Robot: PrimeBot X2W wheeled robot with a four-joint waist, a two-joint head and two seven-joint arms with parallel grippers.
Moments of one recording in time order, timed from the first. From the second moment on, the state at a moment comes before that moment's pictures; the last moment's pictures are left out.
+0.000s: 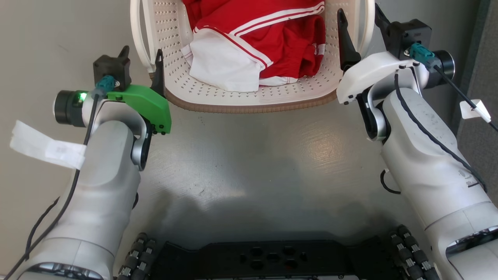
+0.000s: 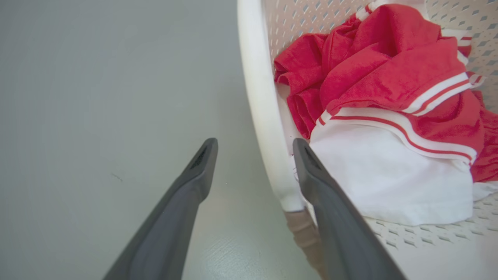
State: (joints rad) left arm -0.85 0.02 -0.38 0.88 -0.31 0.01 -0.25; right arm -0.80 -0.07 0.39 0.70 0.25 -0.12 -0.25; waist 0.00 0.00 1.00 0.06
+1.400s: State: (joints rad) left arm -0.96 0.01 -0.55 1.02 -0.42 0.00 -0.25; right arm -0.93 -0.06 0.47 0.94 0.38 -0.12 -0.26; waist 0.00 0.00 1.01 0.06
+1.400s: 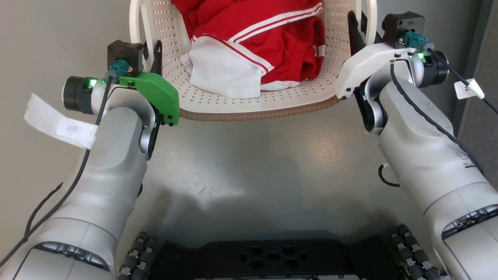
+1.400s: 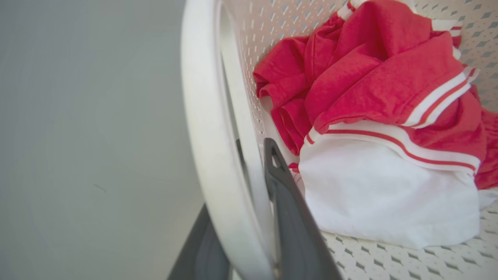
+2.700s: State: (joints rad) left arm -0.72 -0.02 -0.65 1.15 -0.54 -0.01 -0.22; right arm -0.69 -0.02 0.61 1.09 0.58 -0.11 -0.22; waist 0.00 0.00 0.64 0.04
